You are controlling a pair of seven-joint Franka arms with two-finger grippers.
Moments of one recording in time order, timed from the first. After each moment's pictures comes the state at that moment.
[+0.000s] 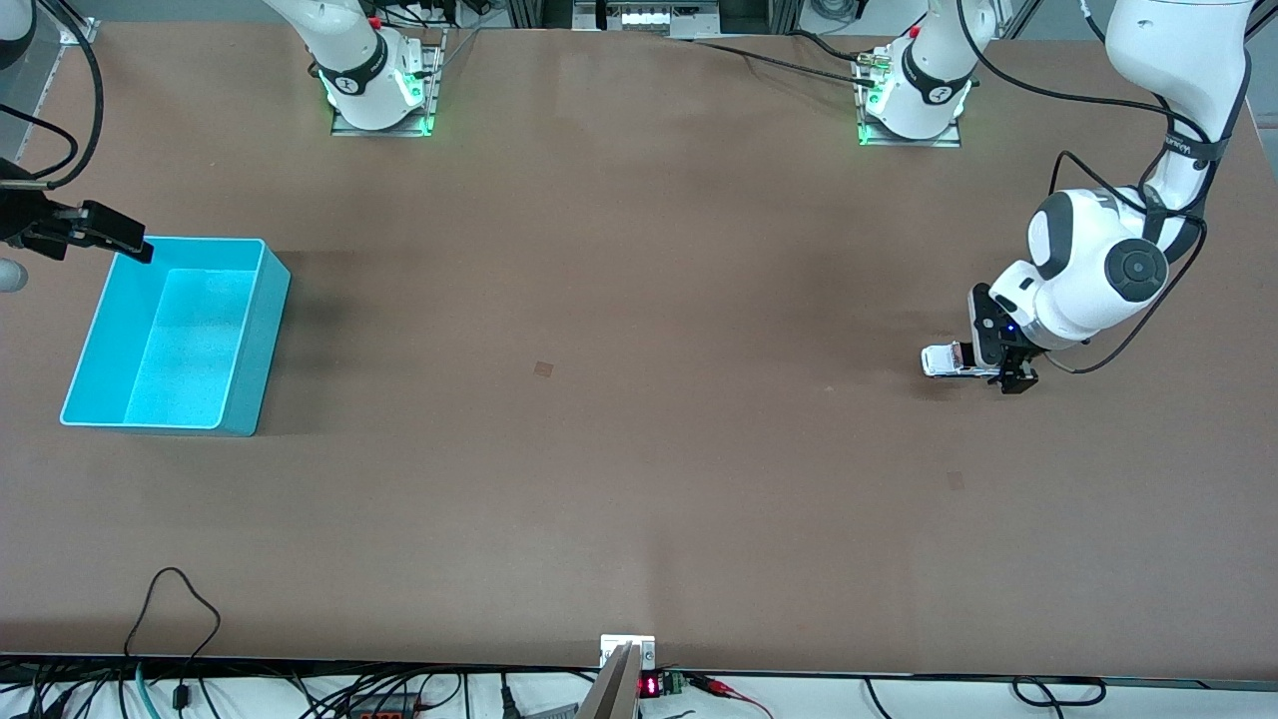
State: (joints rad) left arm 0.11 0.33 -0.02 -2.26 0.06 2.55 1.59; right arm 0.00 0.06 -0.07 -1.59 -0.03 1.56 -0.04
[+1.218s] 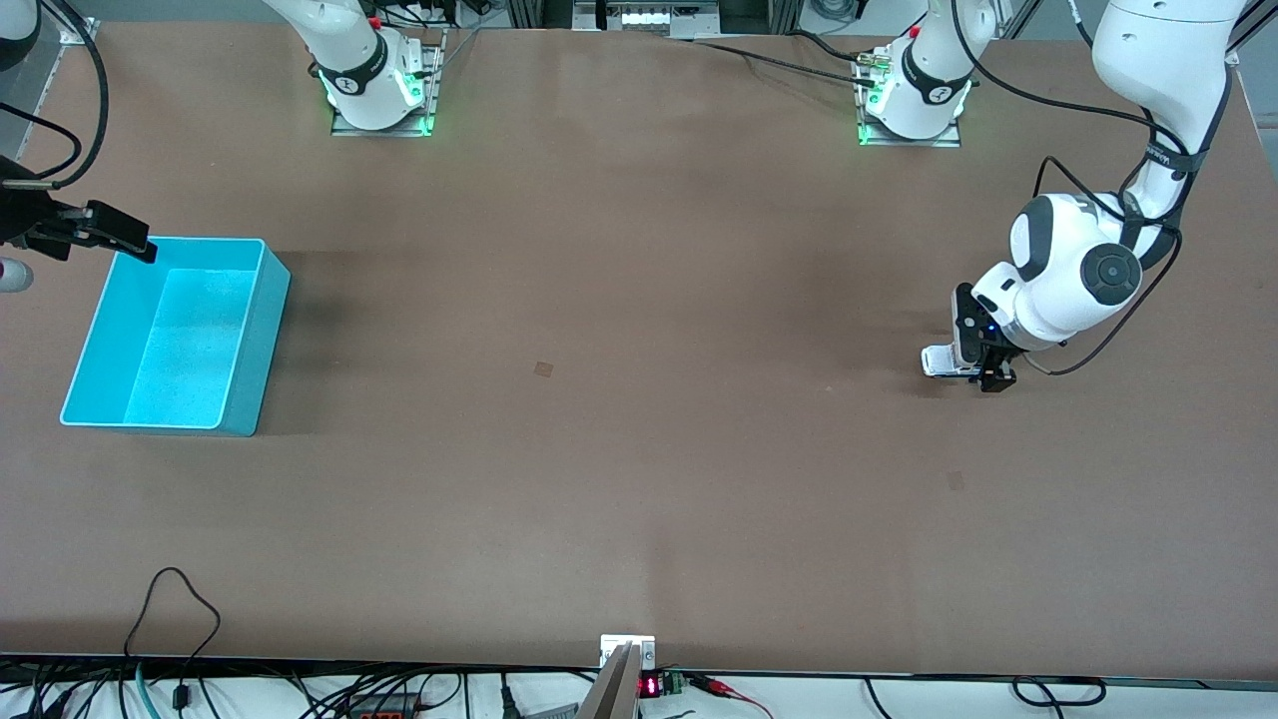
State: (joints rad) left arm 0.11 0.36 -0.05 -2.28 0.06 2.58 1.59; right arm 0.01 0.06 -0.07 -1.59 -0.03 1.56 -0.04
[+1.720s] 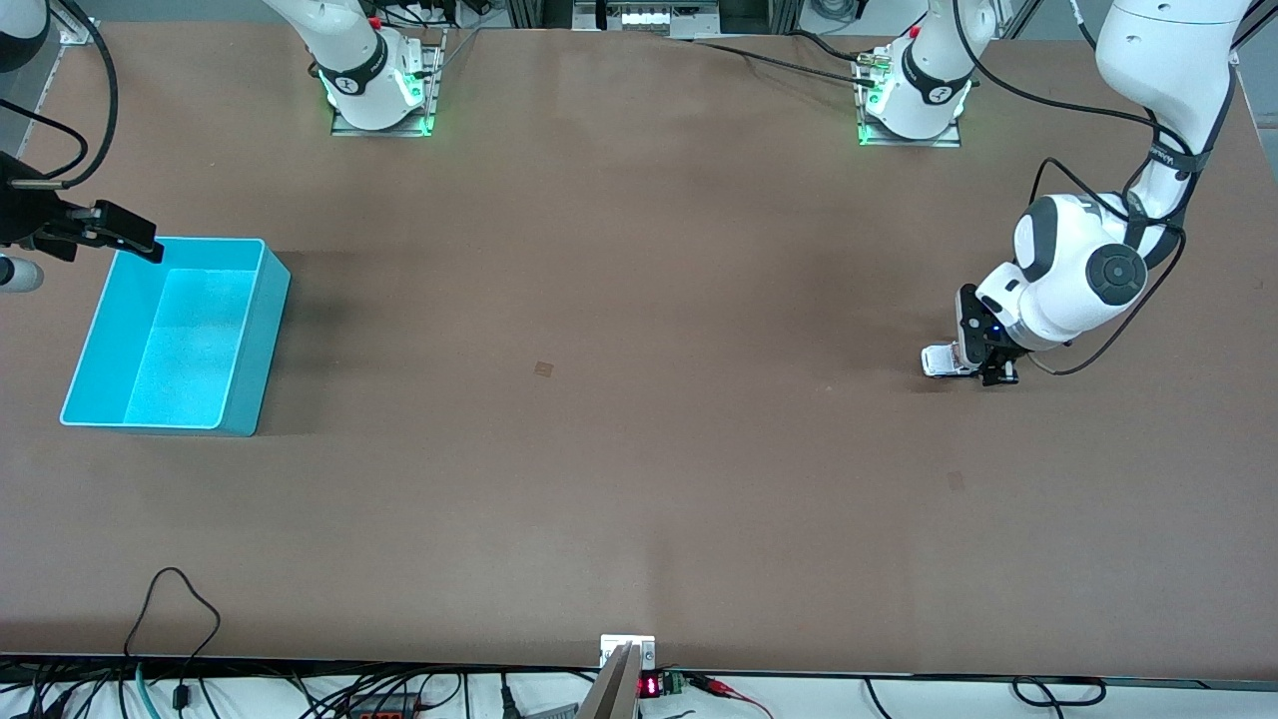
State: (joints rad) left arm 0.12 0.36 -0.05 -2.28 0.06 2.59 1.59; right arm 0.02 0.06 -0.07 -1.59 -0.03 1.56 -0.04
